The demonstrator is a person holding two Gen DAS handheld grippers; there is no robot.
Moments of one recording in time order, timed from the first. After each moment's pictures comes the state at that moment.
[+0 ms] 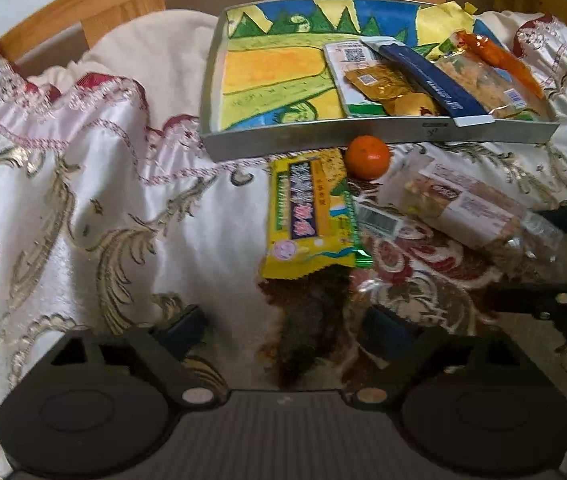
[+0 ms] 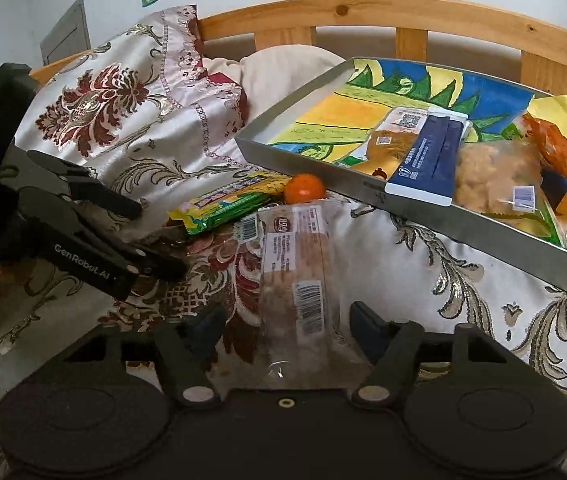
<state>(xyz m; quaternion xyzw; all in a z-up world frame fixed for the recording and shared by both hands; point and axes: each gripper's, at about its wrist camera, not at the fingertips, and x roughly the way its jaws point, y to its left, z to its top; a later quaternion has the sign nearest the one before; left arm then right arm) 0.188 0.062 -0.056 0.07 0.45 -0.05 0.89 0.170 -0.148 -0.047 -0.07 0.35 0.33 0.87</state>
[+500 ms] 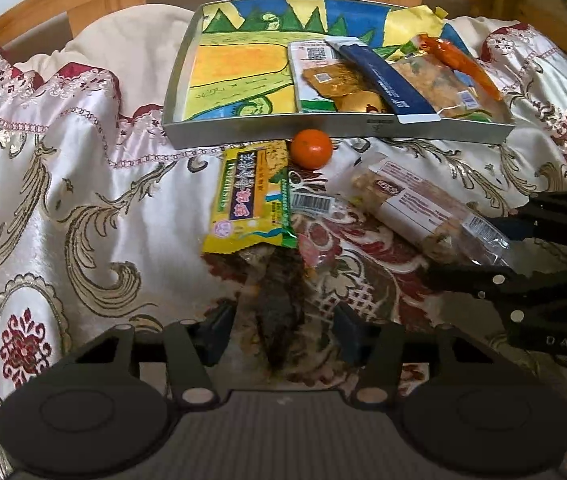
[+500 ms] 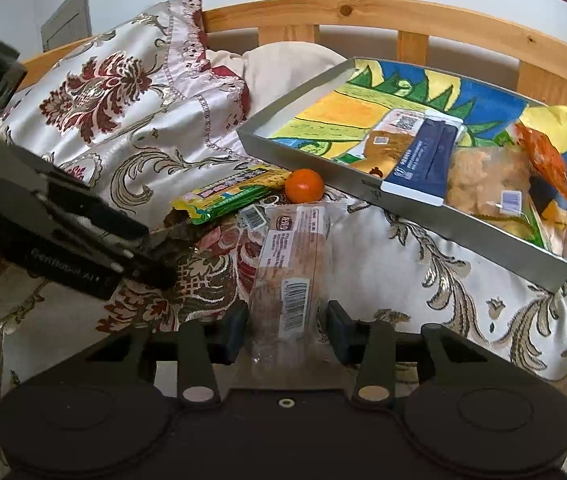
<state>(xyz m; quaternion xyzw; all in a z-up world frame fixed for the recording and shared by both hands) 0.164 0.041 -0.044 0.04 0.47 -0.08 0.88 0.159 -0.151 -0.038 -0.08 0.36 0.32 0.87</state>
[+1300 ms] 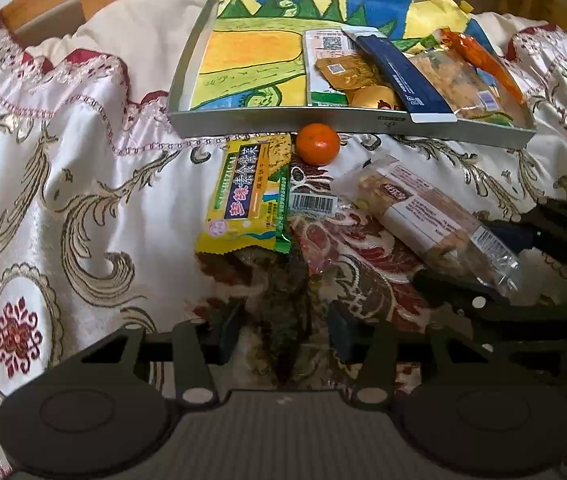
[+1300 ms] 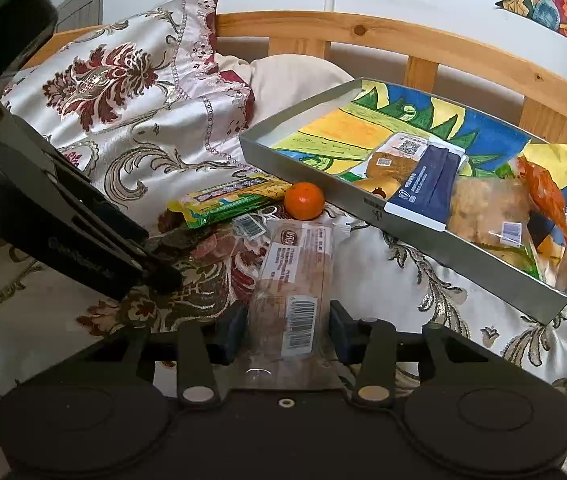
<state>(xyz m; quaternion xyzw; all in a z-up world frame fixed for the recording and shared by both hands) 0.174 0.026 -0.041 0.02 0.49 -0.04 0.87 0.154 -0.138 -0.045 -0.13 0.31 0.32 0.89</state>
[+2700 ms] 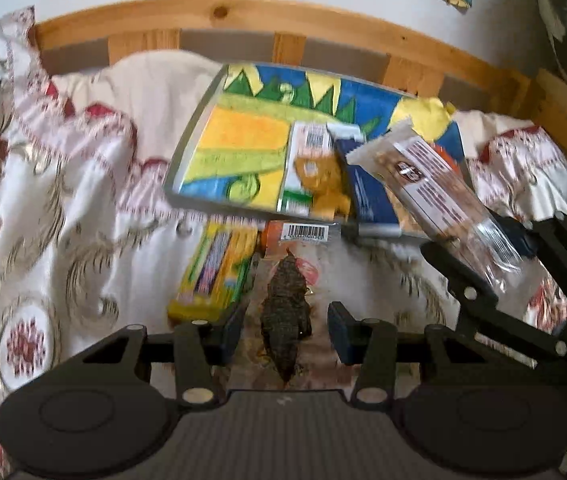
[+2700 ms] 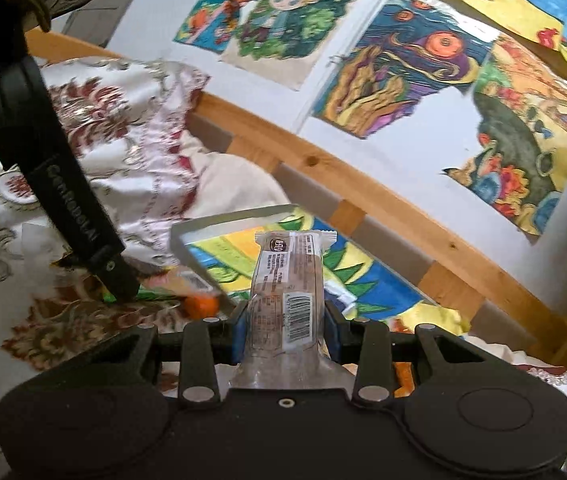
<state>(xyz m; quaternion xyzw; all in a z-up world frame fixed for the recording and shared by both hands) 0.175 0.009 0.025 -0.06 0.42 -0.03 0.90 0.140 -0.163 0.009 -0.26 0.10 0.24 0.93</state>
